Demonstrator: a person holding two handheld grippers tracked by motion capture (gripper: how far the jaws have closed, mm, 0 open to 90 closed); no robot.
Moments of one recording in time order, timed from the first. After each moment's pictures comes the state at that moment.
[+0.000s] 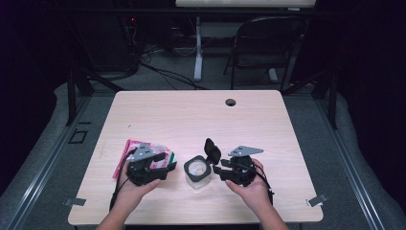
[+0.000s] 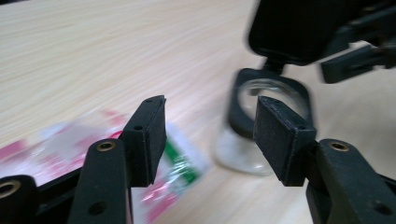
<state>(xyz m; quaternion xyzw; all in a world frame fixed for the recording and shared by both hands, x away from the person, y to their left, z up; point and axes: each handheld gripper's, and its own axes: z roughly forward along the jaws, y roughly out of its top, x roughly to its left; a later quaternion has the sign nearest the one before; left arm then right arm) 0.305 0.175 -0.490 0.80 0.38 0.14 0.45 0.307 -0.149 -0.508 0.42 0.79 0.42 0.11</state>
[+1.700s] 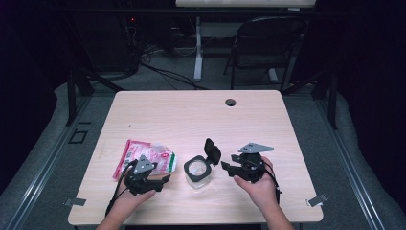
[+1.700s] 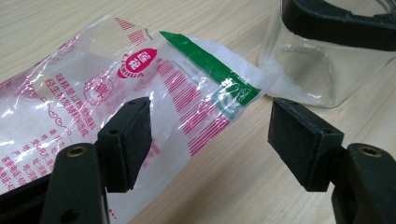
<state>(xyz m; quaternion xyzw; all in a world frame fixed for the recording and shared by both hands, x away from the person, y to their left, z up) 0.303 0.183 -0.546 0.84 0.36 0.16 0.38 0.312 -0.171 -0.505 0.45 0.78 0.42 0.13</state>
